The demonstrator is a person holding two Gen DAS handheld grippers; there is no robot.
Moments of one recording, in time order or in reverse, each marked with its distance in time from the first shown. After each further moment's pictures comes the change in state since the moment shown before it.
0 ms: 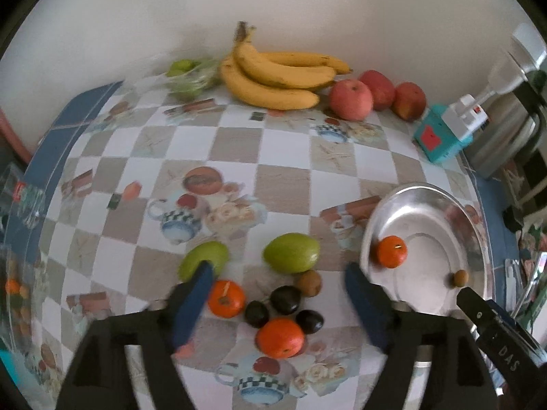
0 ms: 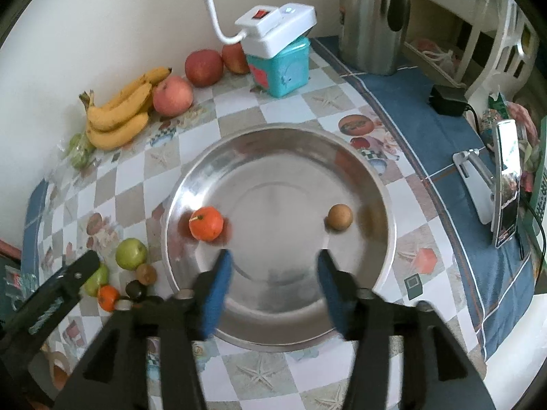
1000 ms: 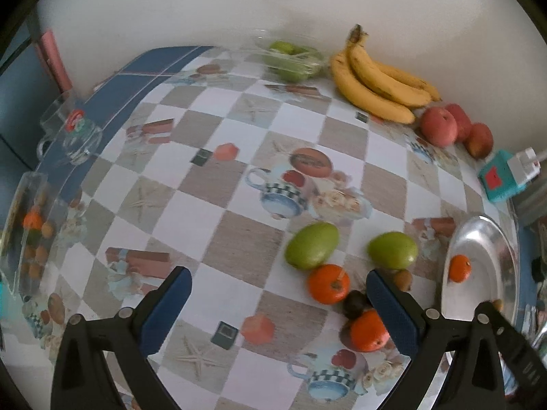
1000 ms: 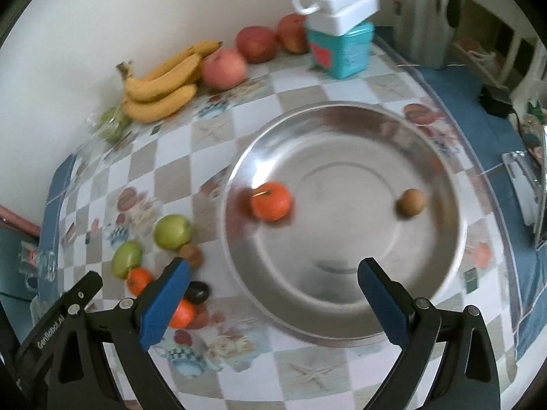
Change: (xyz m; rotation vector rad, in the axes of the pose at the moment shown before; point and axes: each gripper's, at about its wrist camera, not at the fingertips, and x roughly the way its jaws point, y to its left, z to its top) left arm -0.004 0.087 -0.026 -0.232 -0.017 0.129; right arm 0.018 0.047 -0.014 -0.067 0.036 0.129
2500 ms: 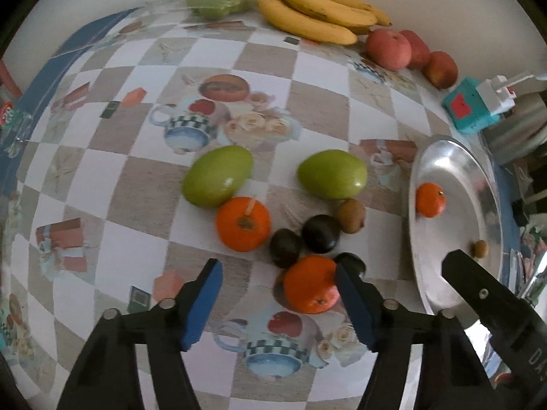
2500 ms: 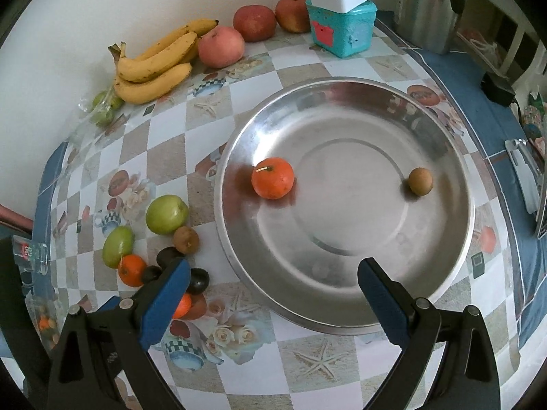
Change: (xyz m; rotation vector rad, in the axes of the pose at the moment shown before) left arm 0.037 -0.058 -0.032 0.137 0.219 -0.168; right arm 0.014 0.011 -0.014 0.016 0.060 -0.036
